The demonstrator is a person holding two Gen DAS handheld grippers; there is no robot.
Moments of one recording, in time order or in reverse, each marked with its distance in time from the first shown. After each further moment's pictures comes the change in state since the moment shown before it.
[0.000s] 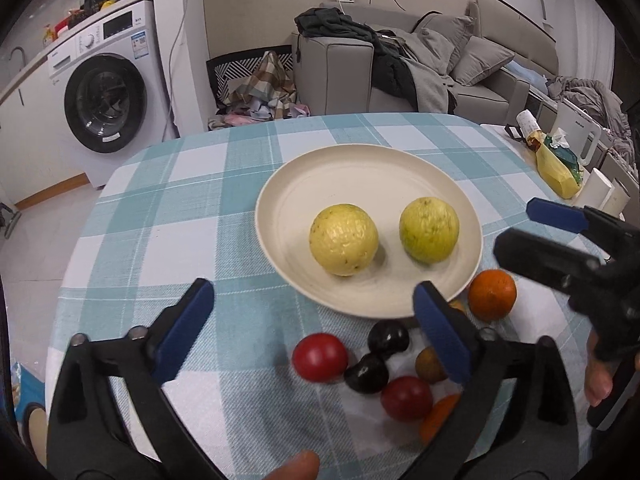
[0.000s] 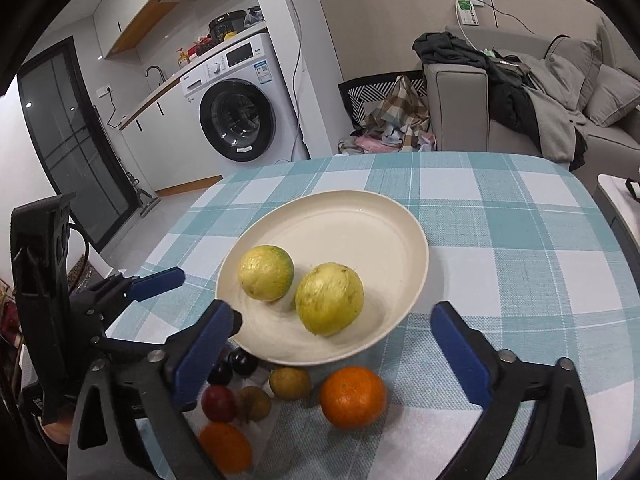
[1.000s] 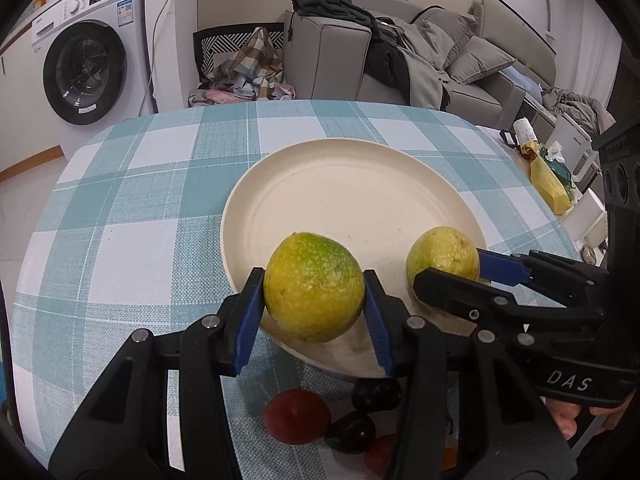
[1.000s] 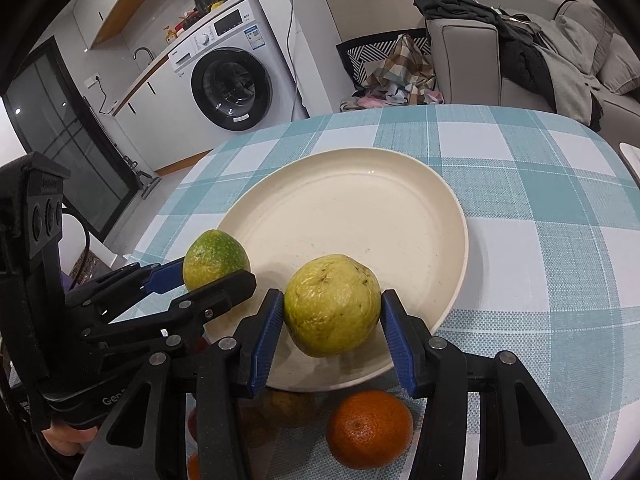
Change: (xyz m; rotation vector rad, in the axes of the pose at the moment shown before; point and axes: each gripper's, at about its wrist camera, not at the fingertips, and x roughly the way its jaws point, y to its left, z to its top) left arm 0.056 0.003 0.028 -0.076 0.087 -0.105; right arm 0.058 -0.004 0.007 0.055 0.154 0.043
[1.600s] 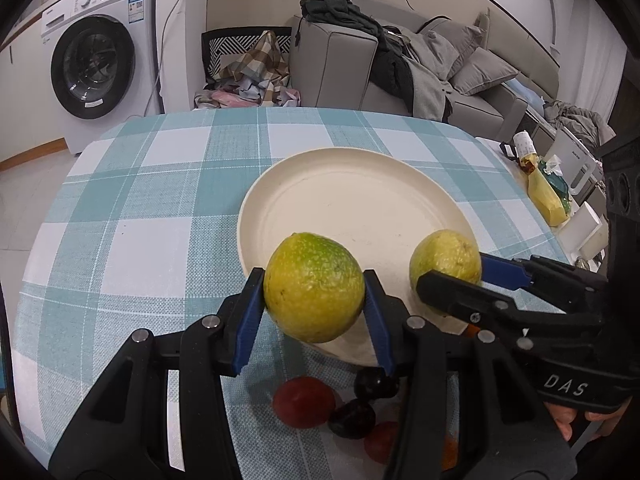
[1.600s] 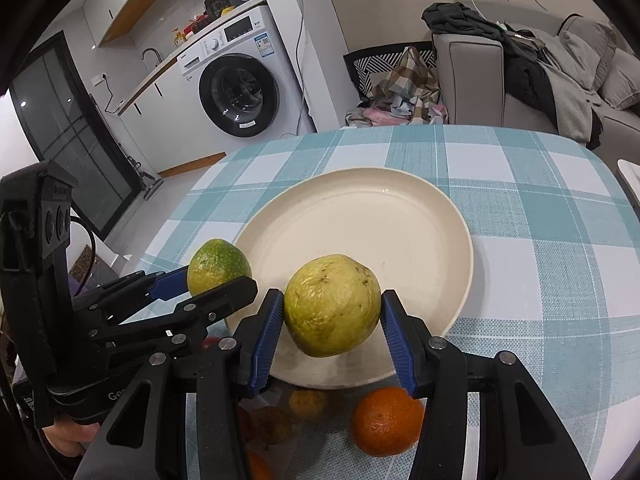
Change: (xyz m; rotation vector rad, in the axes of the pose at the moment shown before) left arm -0.017 0.008 -0.001 -0.039 -0.022 -0.007; right arm -0.012 0.015 0.004 -0.030 -0.016 -0.014
